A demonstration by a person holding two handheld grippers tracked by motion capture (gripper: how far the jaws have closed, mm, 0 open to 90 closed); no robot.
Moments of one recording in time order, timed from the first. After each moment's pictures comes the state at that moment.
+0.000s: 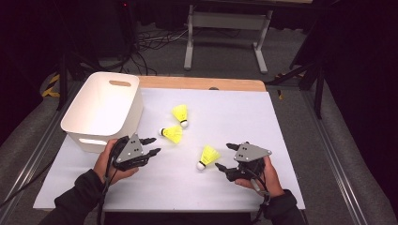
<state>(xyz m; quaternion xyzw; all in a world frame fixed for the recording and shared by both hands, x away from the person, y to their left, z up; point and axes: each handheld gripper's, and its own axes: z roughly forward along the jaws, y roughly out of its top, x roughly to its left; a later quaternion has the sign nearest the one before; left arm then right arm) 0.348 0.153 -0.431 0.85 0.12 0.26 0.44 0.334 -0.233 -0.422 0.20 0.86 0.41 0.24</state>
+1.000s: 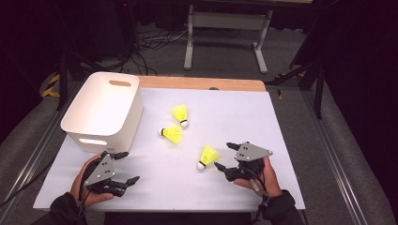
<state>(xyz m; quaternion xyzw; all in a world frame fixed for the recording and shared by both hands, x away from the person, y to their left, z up) 0.311 0.212 -0.476 0.84 0.17 0.22 0.47 0.334 -0.232 -0.424 0.21 0.85 0.43 0.24</state>
